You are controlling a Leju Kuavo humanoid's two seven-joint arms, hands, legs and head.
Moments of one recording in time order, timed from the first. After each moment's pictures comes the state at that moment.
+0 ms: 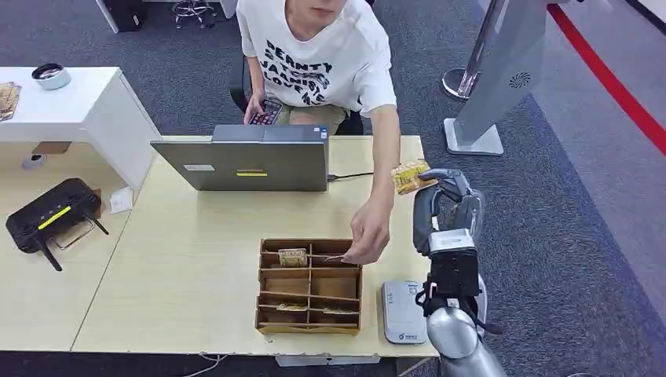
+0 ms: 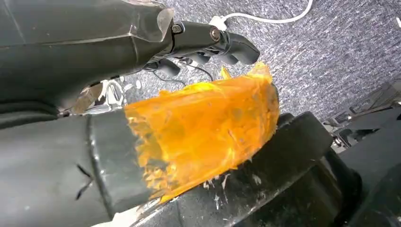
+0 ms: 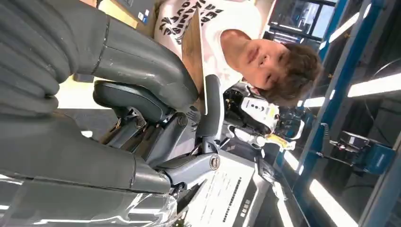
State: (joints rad) left arm -0.06 -0.18 0.63 -0.21 -1.30 -0.11 0.19; right arm -0.13 0.09 0.38 -1.76 0.38 -0.49 -0.26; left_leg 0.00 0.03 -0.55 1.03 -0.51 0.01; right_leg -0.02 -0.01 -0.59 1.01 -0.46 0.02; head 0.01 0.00
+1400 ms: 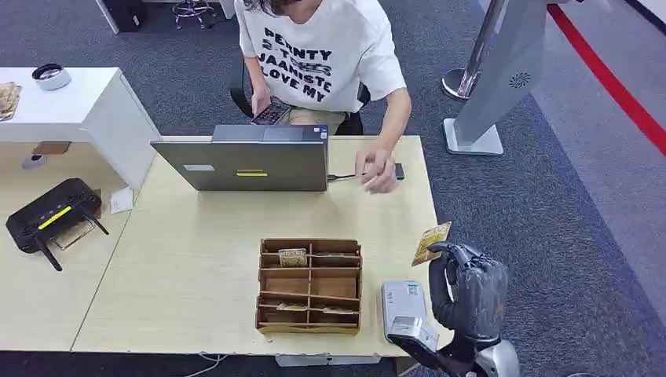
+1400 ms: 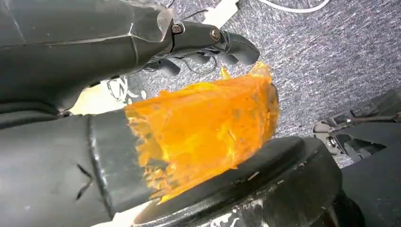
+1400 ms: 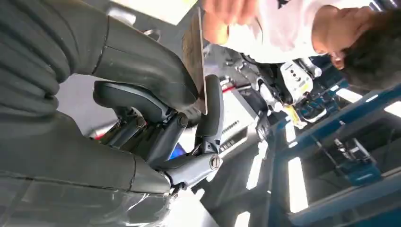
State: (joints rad) left arm -0.05 -0.18 0.73 -0.21 -1.25 -0.09 0.20; right arm 0.19 -0.01 0.33 -1.84 1.02 -0.63 -0.16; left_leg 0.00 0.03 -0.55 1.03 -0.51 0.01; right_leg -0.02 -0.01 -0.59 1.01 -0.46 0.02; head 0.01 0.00
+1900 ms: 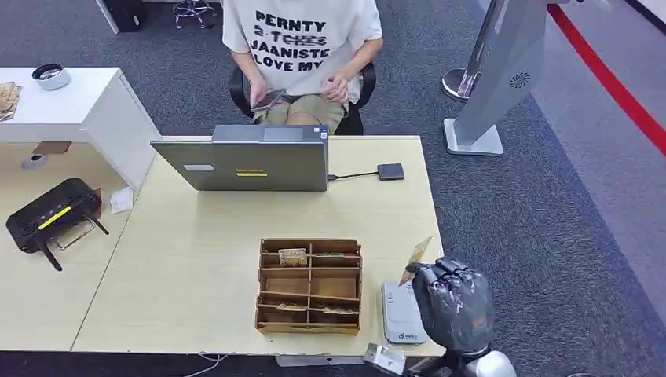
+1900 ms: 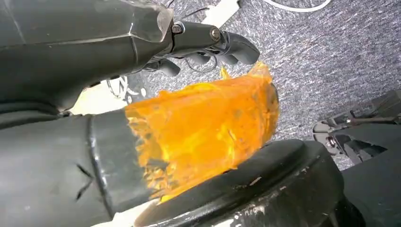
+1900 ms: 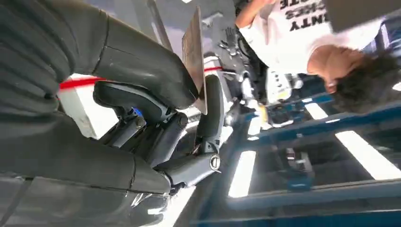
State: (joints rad) left arm -0.05 -0.18 0.75 -0.21 -1.26 -0.09 0.19; right arm 0.19 -0.15 0.41 -1.79 1.36 -0.64 -0.03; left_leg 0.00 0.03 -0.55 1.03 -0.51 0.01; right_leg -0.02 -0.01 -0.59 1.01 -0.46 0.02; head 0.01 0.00
